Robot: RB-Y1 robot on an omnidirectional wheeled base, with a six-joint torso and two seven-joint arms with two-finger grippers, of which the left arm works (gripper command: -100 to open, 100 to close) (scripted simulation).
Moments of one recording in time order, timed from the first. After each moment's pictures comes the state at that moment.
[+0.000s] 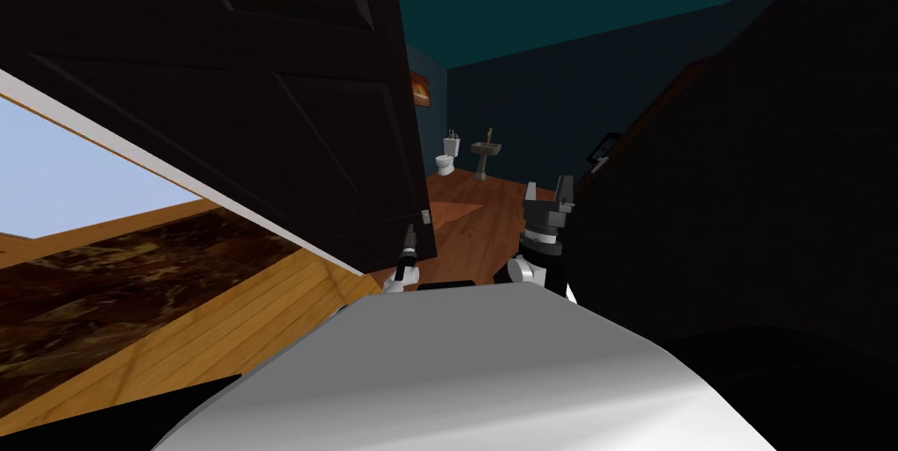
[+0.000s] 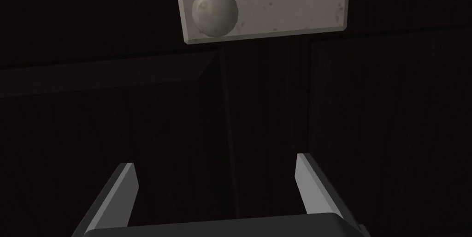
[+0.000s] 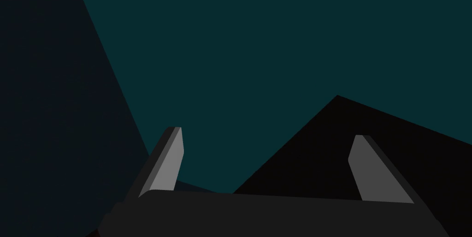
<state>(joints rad) -0.22 0.02 -0.08 -0.53 0.30 -0.86 -0.22</state>
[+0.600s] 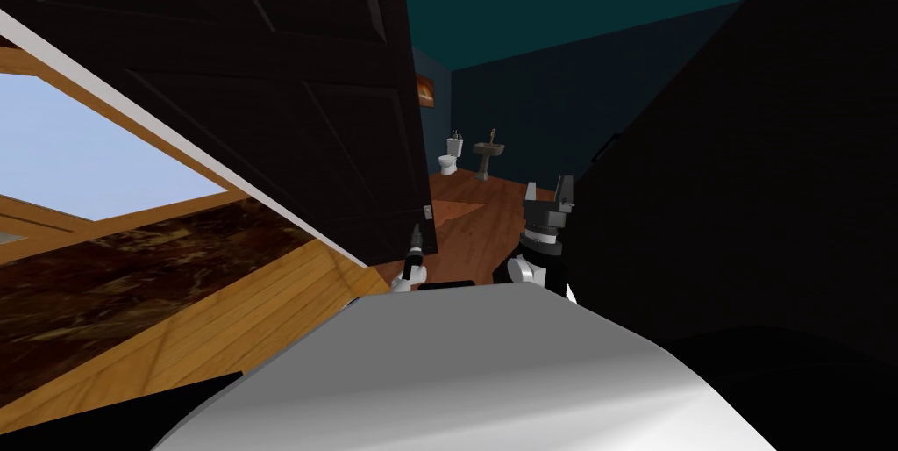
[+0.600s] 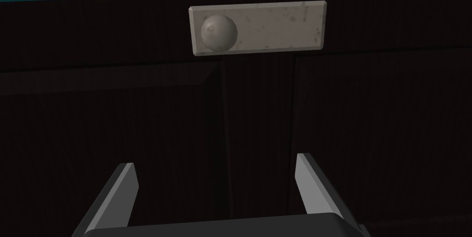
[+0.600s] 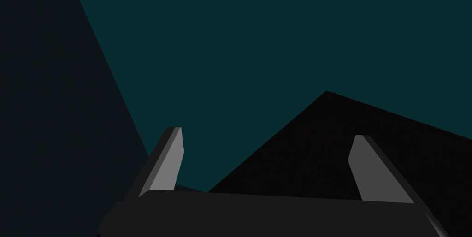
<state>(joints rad) -0.26 -0.02 -0.19 -0.49 0.44 -0.89 -0.28</state>
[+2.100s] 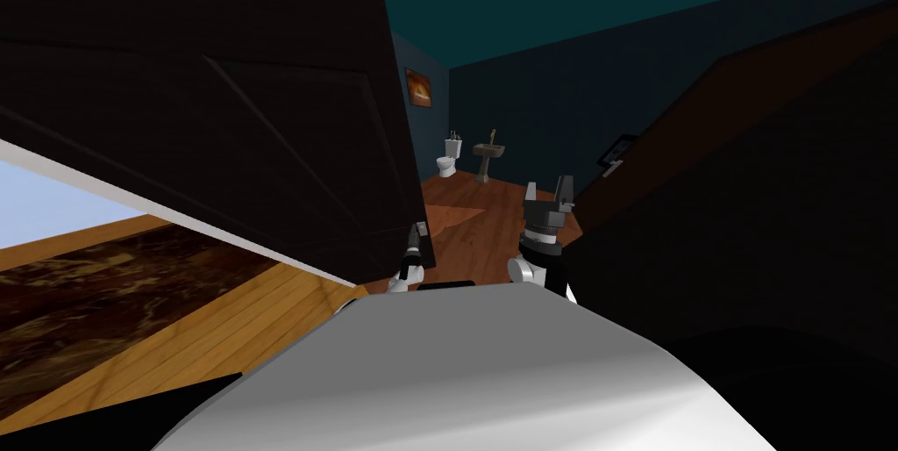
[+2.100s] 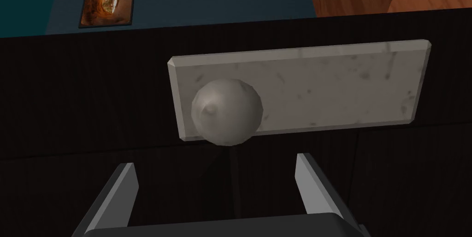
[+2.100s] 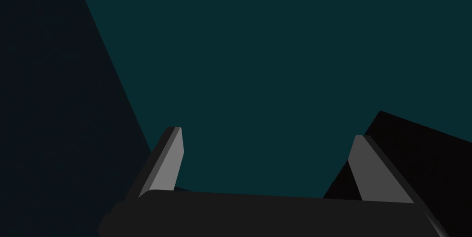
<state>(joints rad) -0.24 0.01 -0.21 -0.52 0.49 -0.88 -0.30</state>
